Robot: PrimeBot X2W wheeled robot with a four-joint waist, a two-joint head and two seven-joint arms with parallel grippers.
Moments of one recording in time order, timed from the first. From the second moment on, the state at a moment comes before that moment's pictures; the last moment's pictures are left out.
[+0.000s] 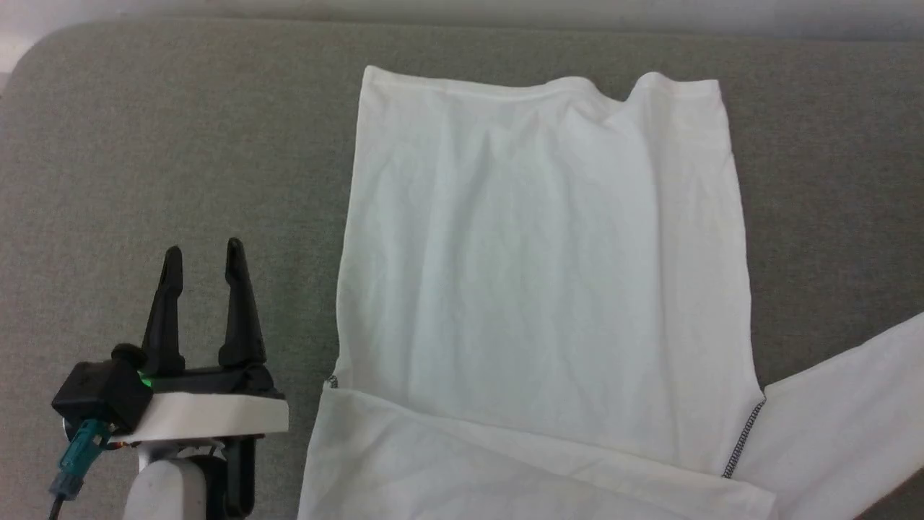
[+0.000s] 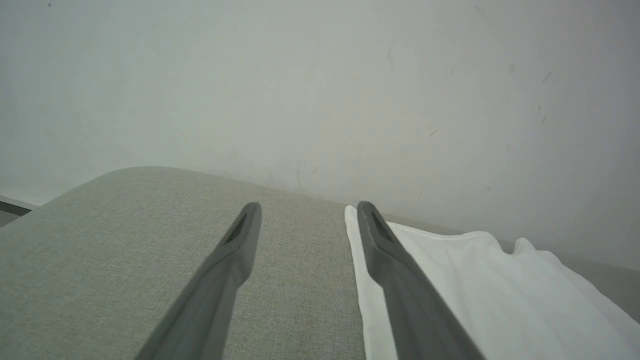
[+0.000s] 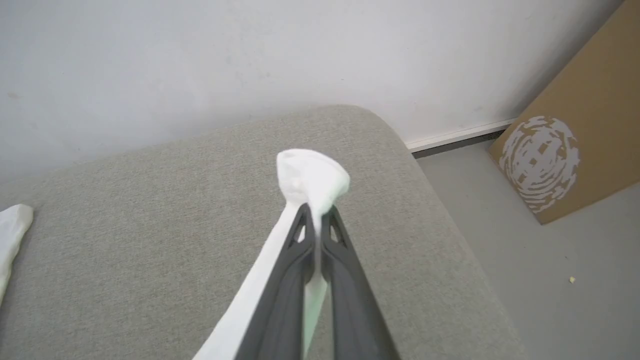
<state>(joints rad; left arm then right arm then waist) -0.11 0.05 0.08 -0.05 -0.28 -0.06 -0.26 -0.51 -0.62 -0.40 0.47 0.48 0.13 0.45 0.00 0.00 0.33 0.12</state>
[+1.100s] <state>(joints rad) 0.03 0.08 0.10 0.00 -0.28 -0.07 -0.21 -0.06 -0.06 0.31 -0.03 0.71 0.13 0.42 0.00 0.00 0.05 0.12</state>
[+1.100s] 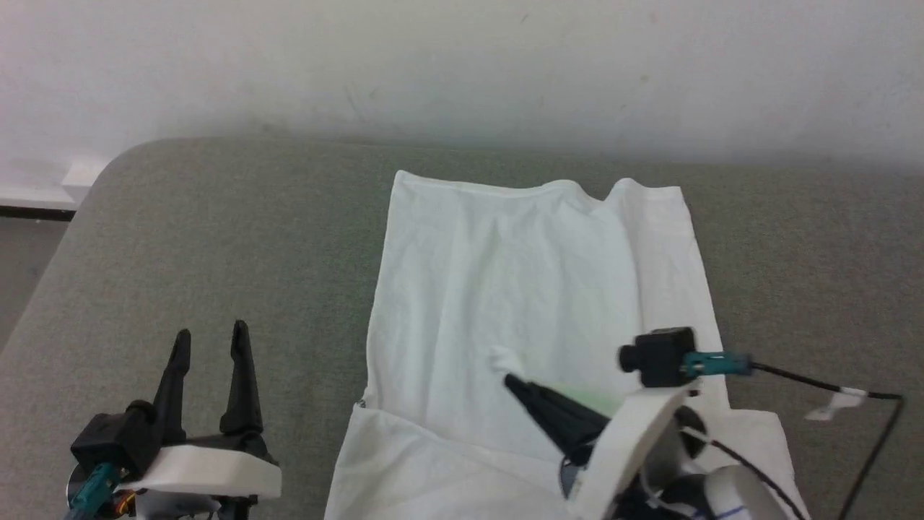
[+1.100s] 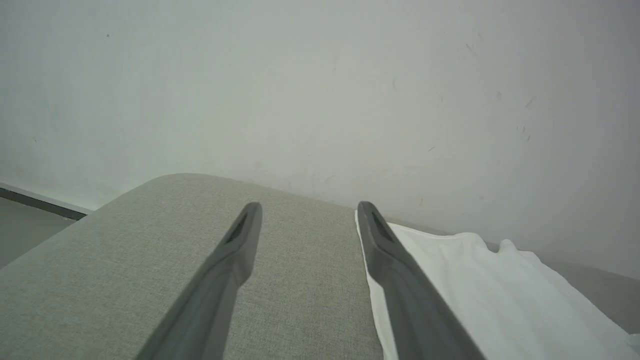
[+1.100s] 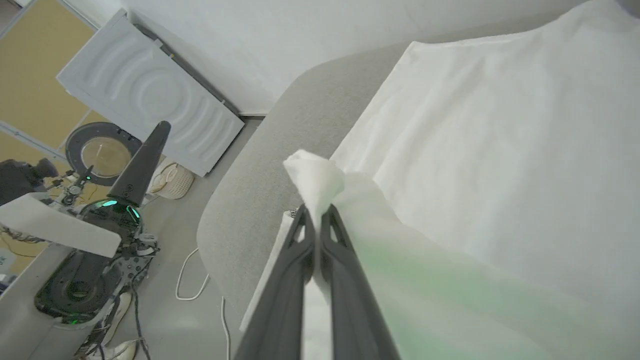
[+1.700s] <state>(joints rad) -0.01 0.08 0.08 0.06 -0.29 -0.07 -0.23 -0.37 -0.05 0.88 0.41 0.89 0.13 0.10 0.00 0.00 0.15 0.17</state>
